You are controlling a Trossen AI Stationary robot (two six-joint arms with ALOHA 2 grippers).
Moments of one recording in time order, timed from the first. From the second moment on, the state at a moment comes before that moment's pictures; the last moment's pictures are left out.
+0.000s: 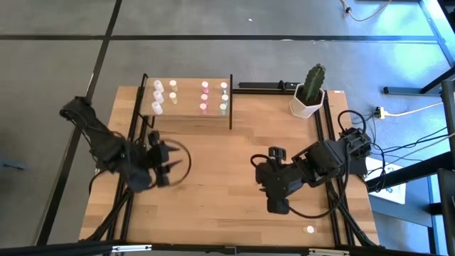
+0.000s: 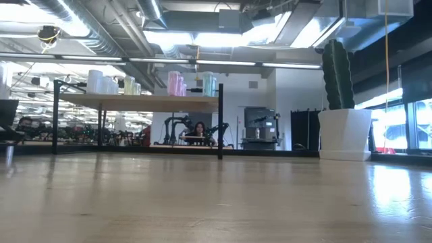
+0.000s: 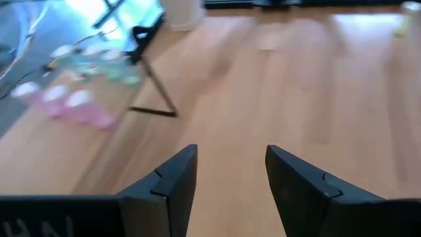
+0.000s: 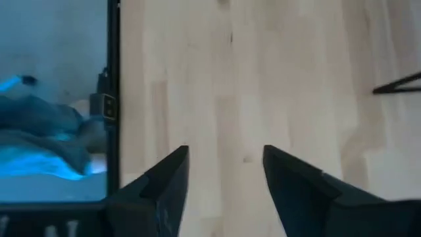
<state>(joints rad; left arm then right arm) -0.70 1.12 1.19 -1.08 -0.87 -0.70 0.54 1.89 2.35 -1.57 0.23 0.53</state>
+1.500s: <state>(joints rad) -0.92 1.35 1.19 -0.59 -1.04 -0.72 1.11 1.88 1.81 -1.54 -0.06 1.35</state>
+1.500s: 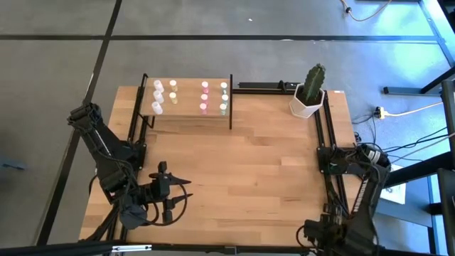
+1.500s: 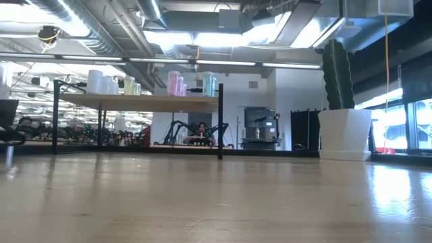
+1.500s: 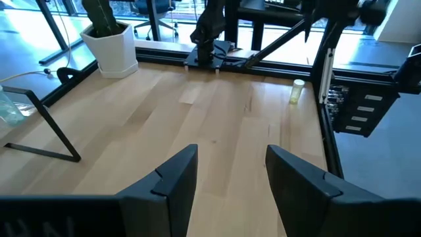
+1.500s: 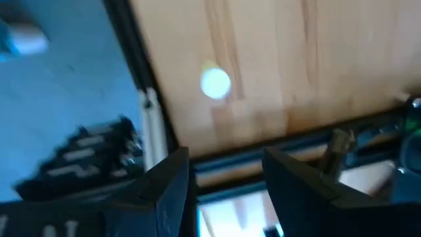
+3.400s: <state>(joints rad) -0.92 1.35 1.19 -0.58 -1.03 -0.73 1.13 1.88 1.43 -1.14 0.04 1.12</state>
